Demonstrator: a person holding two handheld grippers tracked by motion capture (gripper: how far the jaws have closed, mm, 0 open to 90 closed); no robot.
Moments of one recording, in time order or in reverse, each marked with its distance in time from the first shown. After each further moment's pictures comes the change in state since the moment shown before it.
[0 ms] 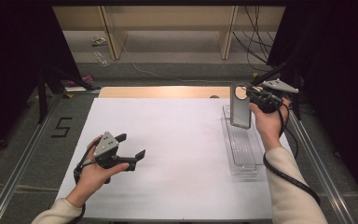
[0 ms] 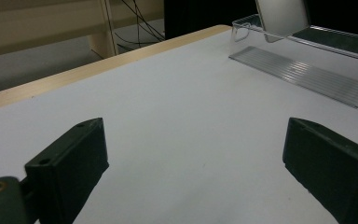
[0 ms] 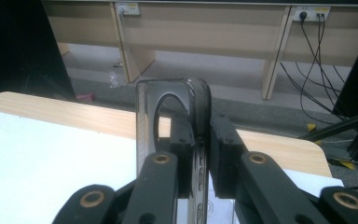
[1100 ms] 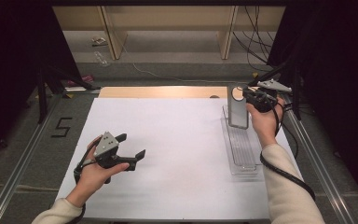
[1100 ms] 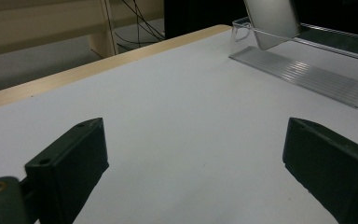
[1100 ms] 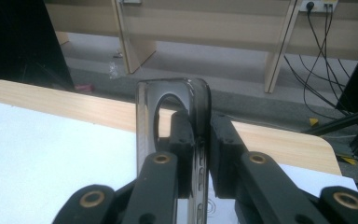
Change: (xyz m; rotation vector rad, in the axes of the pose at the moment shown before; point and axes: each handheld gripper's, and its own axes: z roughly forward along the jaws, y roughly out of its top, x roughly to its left) left arm 0.000 0.000 0.001 -0.001 -0.001 -0.003; right arm -0.001 -0.007 0.019 0.035 0.005 -0.014
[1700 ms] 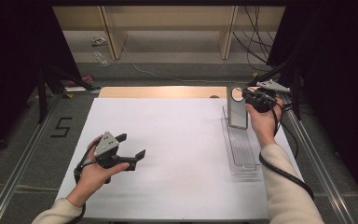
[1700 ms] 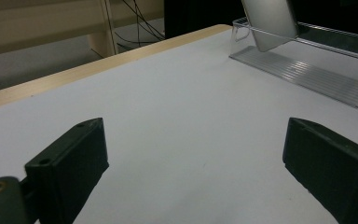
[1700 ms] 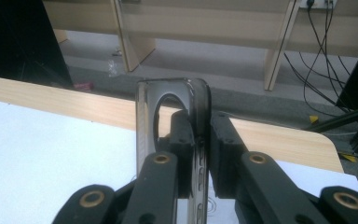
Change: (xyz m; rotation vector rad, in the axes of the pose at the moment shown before) left arm 0.000 0.000 0.000 0.002 0.001 0.000; right arm 0.000 -0.003 0.005 0.011 -0.003 0.003
